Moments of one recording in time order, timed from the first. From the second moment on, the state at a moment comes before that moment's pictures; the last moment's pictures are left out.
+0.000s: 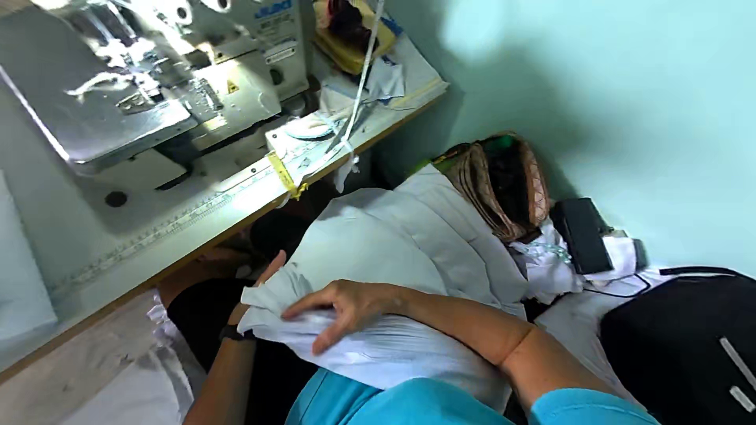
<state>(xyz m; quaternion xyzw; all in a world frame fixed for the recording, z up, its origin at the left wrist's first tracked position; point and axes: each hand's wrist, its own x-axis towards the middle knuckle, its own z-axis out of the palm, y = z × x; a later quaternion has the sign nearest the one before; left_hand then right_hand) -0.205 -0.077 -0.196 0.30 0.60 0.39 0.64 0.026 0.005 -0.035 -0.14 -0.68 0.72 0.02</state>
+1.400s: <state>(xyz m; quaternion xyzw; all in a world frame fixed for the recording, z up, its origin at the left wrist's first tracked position) -0.157 -0.106 -0.039 0.31 0.59 0.35 0.66 0.185 0.078 -0.051 -0.76 -0.44 0.37 0.29</state>
